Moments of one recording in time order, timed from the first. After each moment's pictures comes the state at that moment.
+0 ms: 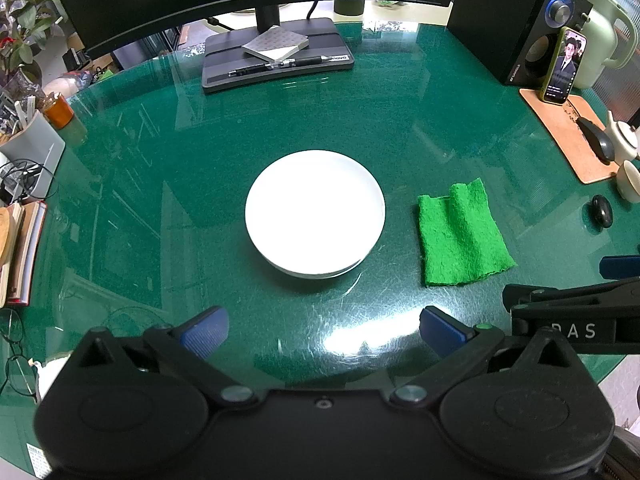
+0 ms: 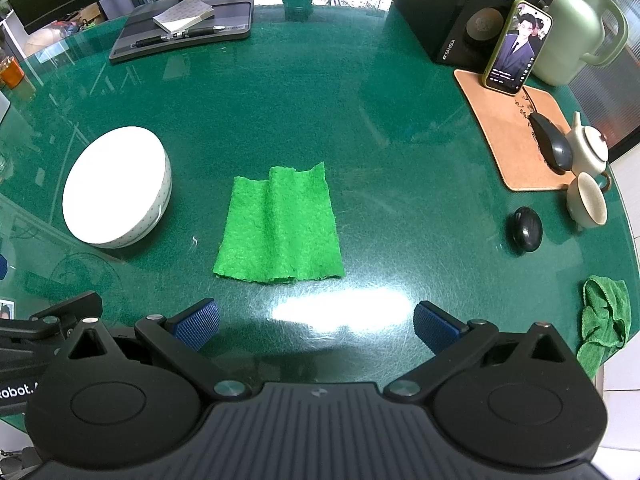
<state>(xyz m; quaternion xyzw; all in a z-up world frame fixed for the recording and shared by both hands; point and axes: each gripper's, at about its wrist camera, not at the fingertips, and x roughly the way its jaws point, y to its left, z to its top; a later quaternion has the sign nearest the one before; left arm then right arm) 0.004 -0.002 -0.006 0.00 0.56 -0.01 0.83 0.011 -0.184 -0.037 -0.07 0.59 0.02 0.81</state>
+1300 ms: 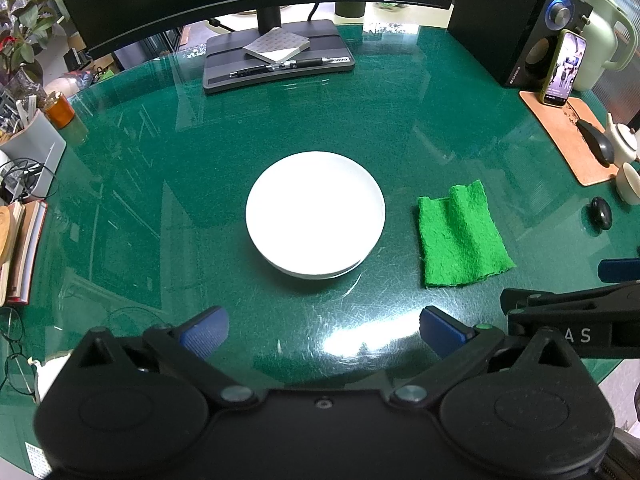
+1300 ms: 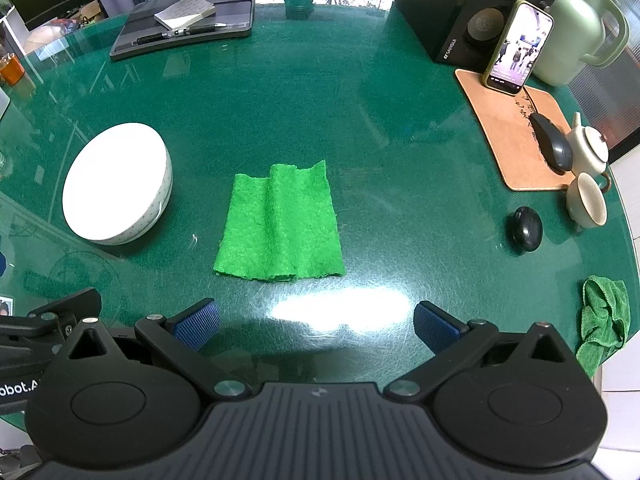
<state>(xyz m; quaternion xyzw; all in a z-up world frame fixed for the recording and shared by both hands) 0.000 -0.003 -0.005 0.00 0.56 -0.01 0.83 0.007 -0.183 -0.037 -0.07 0.59 0.02 0.81</state>
